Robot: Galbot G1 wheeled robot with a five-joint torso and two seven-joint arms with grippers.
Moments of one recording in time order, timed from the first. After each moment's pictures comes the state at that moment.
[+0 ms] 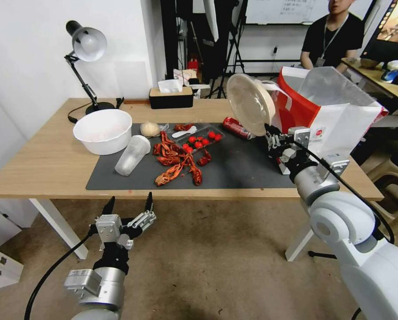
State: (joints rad) left arm 1.84 -1.59 -0.48 -2.38 -0.16 0.03 0.00; right arm -1.10 1.00 0.37 2.18 0.57 -0.36 0.26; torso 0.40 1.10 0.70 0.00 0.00
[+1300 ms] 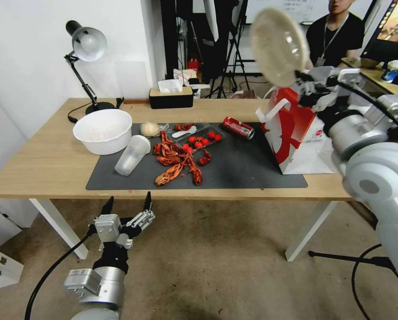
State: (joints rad) left arm 1.84 -1.60 -0.49 -2.37 -0.16 0.02 -0.01; right arm -0.76 0.82 0.43 2.19 0.84 -0.53 0.54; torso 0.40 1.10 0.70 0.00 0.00
